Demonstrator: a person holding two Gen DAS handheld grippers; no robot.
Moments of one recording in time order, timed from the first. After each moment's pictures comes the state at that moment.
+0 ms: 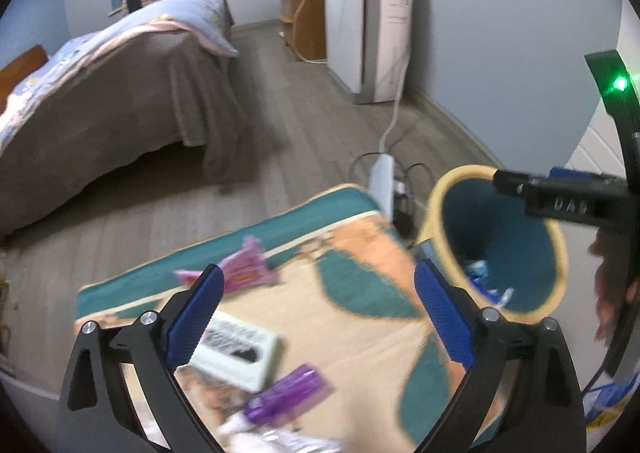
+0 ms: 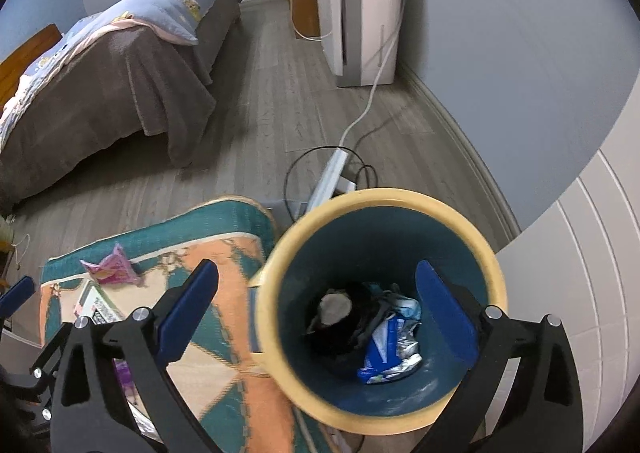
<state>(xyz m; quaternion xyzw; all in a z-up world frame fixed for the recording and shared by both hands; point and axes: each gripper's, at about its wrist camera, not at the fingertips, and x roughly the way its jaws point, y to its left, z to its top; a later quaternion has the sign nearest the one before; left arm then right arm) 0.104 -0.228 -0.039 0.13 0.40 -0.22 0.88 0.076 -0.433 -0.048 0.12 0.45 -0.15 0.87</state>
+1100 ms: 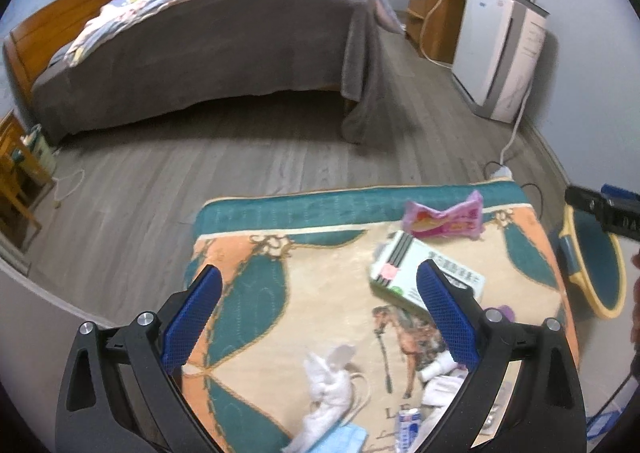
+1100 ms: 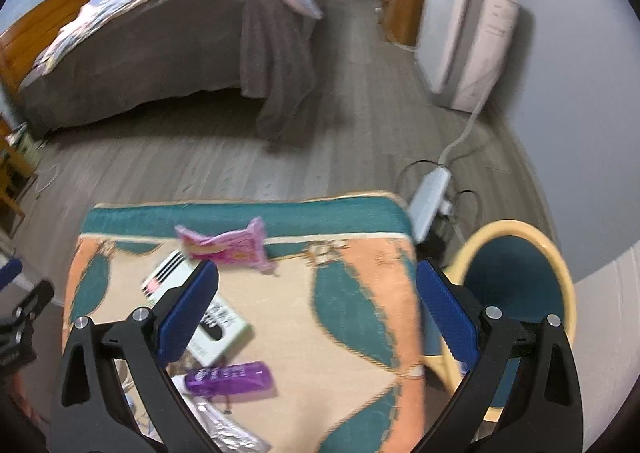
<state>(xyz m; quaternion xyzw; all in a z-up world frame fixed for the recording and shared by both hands) 0.129 -0.012 -0.053 0.04 0.44 -0.06 0.89 0.131 -0.259 -0.048 0.04 0.47 -0.04 0.88</state>
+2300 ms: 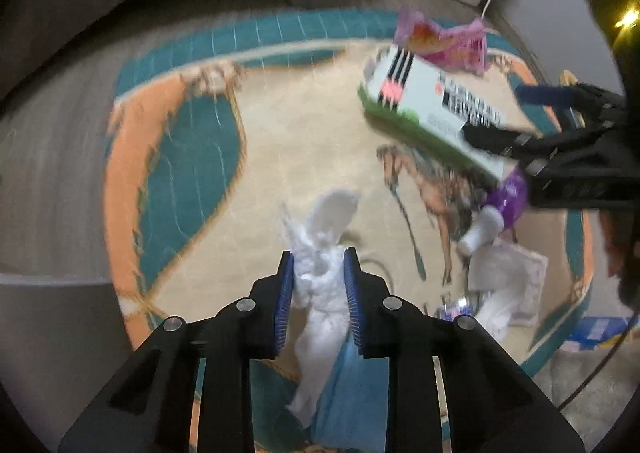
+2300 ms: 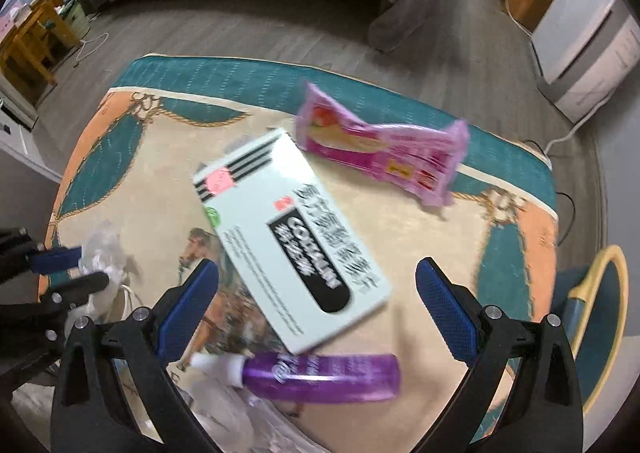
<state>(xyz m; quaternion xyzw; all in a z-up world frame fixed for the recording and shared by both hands) 0.121 0.006 -0.159 0.07 0.61 -0.17 0.77 0.156 -0.139 -0.159 -0.07 0.59 0.09 0.80</state>
